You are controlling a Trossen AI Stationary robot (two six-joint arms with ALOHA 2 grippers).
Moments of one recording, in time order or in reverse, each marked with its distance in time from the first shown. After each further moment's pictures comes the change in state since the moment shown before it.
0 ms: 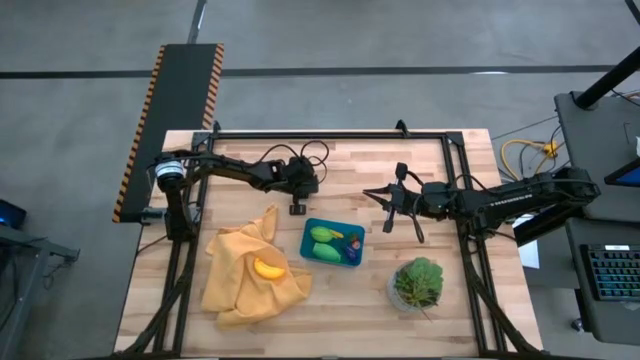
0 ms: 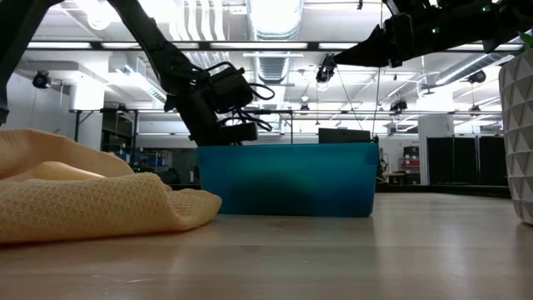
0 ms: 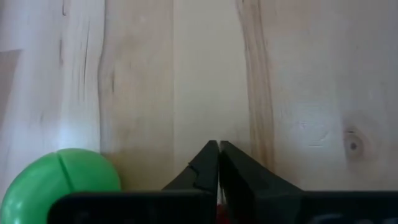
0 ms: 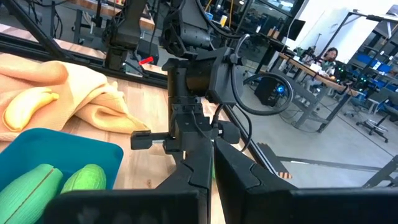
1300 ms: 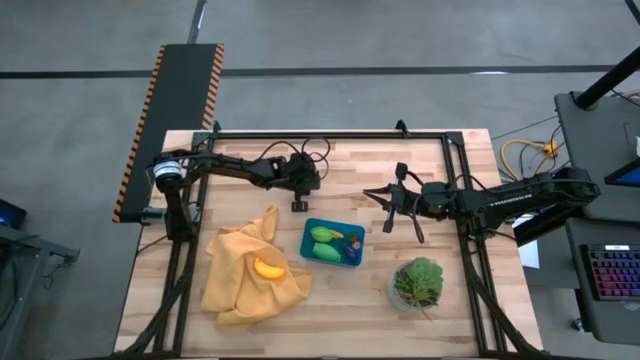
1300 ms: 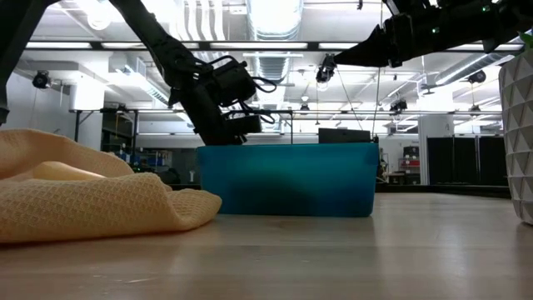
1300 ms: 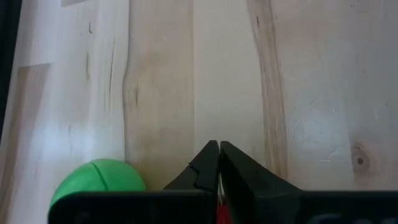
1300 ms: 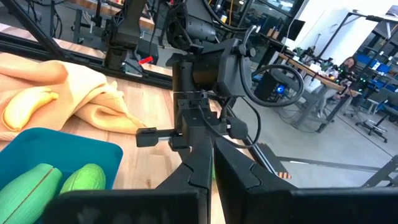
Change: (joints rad) left arm 0.000 -0.021 0.043 -0.037 -0.005 0.001; right arm 0.000 0.000 0.000 0.000 0.001 -0.003
